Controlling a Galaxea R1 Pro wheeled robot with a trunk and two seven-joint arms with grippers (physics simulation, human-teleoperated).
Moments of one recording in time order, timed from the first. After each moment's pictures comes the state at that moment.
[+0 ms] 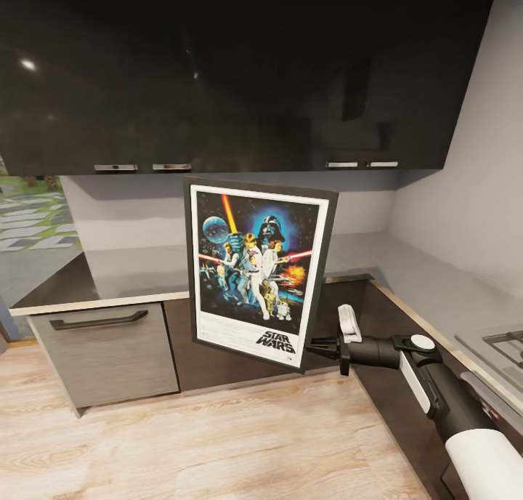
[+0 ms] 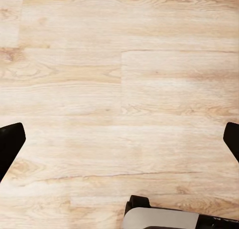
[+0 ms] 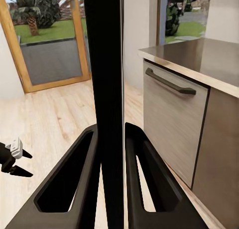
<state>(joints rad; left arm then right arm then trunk) 0.04 0.15 0.35 -0.60 0.00 -0.12 -0.28 -0.61 -0.21 0.05 -1.06 -0.14 0.14 1.40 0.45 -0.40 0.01</state>
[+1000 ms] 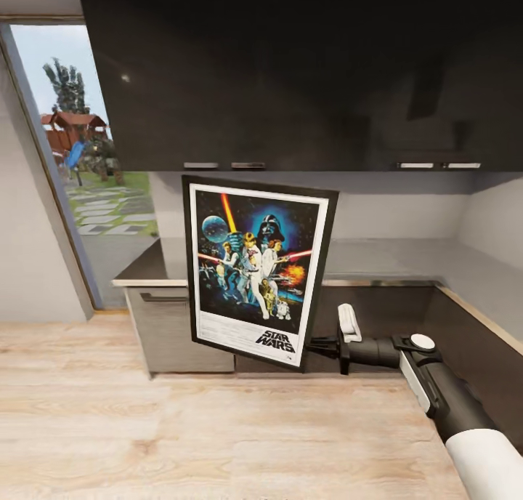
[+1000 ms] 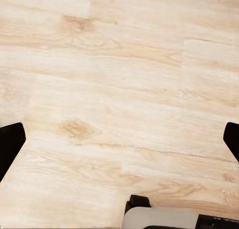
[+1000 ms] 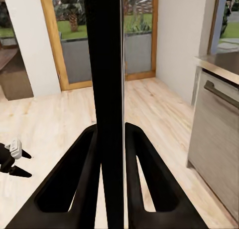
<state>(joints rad) 0.04 0.15 0.35 -0.60 0.00 -0.12 -0.28 -0.61 -0.21 0.05 -1.07 -0.14 0.14 1.40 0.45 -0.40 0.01</state>
